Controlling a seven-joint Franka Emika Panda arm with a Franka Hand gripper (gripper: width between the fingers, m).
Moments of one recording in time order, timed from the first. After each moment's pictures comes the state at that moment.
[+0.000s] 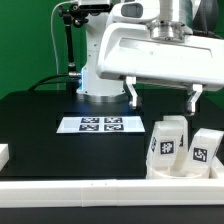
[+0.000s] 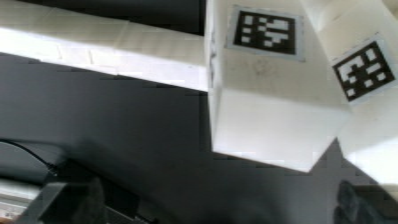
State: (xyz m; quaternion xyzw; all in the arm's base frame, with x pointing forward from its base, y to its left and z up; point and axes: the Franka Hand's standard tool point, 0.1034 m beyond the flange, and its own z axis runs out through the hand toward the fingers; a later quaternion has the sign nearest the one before) arm 0.636 0.052 0.121 0.96 0.06 0.27 0.07
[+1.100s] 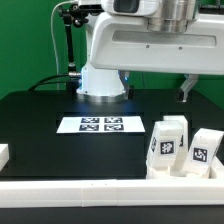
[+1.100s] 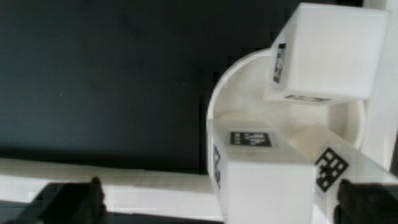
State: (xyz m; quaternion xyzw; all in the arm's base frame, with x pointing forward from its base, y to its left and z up) arm 0.619 0.043 0.134 1.00 0.02 -0.04 0.04
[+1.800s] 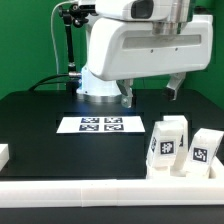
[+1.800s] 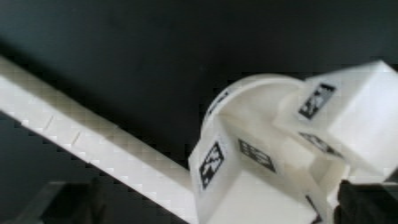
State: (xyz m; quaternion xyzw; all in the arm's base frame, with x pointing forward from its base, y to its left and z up) arm 0.619 0.033 0.131 0.95 0.30 -0.05 0.03
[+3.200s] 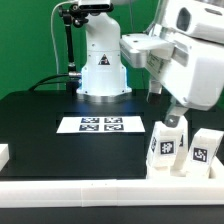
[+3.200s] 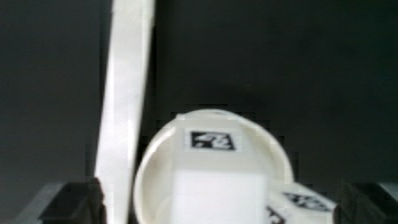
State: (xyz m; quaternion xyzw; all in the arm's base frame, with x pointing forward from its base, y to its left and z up) arm 0.643 0.052 0.116 0.66 0.74 -0.12 0.05
